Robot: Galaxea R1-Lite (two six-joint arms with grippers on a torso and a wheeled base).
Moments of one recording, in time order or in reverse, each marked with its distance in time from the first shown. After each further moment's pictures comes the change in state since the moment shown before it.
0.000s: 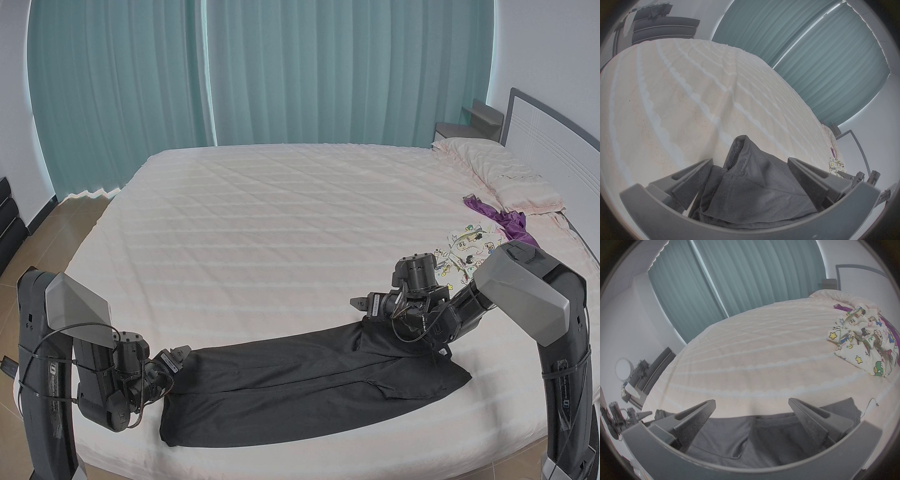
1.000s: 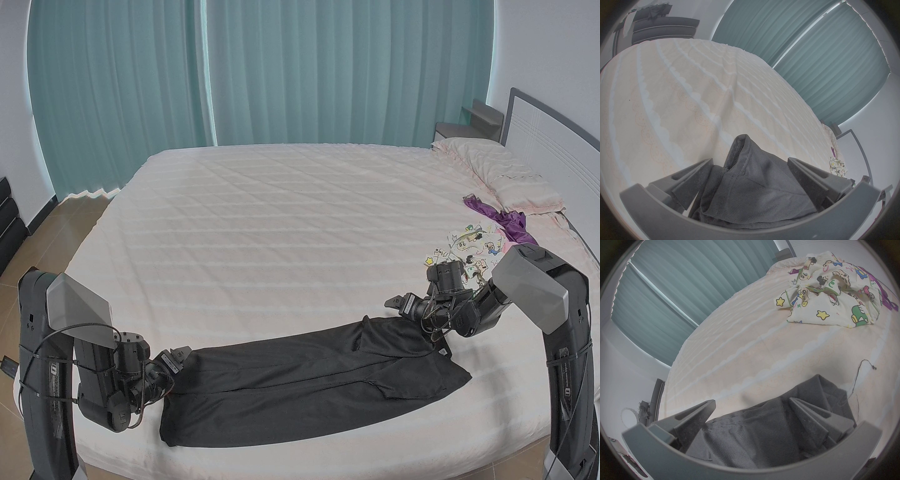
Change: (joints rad) left arm -0.002 0.005 -0.001 -0.002 0.001 0.003; right arm -0.169 0.053 0.003 0.064 0.089 0.290
